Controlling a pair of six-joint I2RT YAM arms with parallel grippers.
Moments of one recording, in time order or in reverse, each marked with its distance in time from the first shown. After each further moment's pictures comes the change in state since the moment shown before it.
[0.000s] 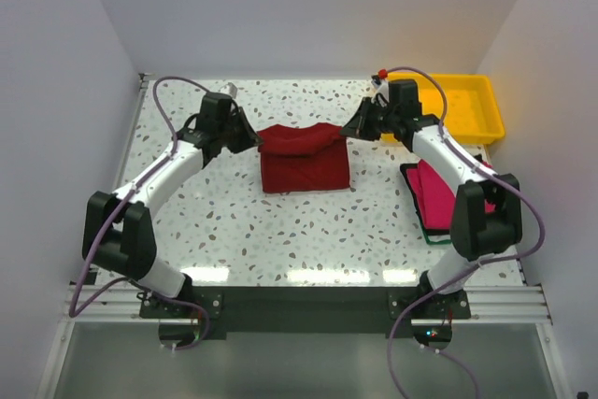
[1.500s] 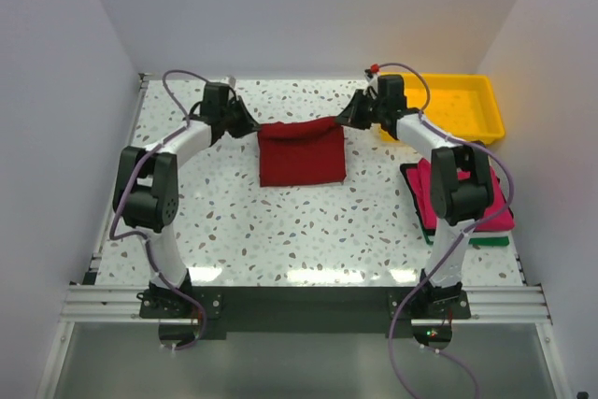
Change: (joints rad) left arm 0.118 0.387 0.178 0.185 0.101 0.031; right arm -0.019 0.350 0.171 0.208 0.018 0.005
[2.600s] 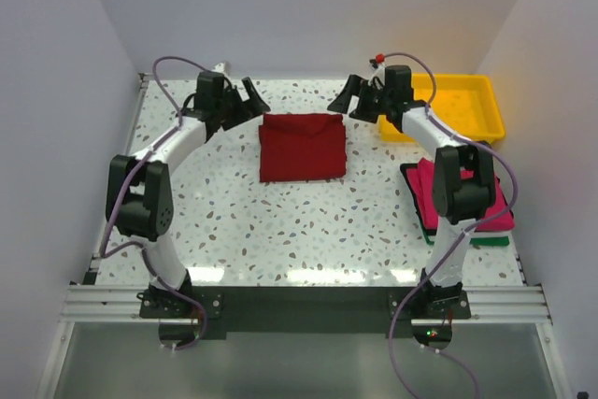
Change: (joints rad) left arm -0.001 -0.061 0.062 -0.023 -0.041 0.040; right arm -0.031 0.000 0.090 -0.038 -0.024 -0.032
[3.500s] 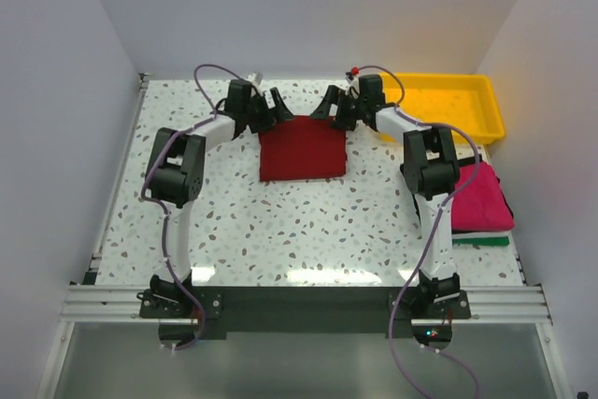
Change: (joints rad) left arm -0.063 0.368 0.181 0.184 0.135 0.000; right arm 0.060 0.343 0.225 0.037 -0.046 0.053
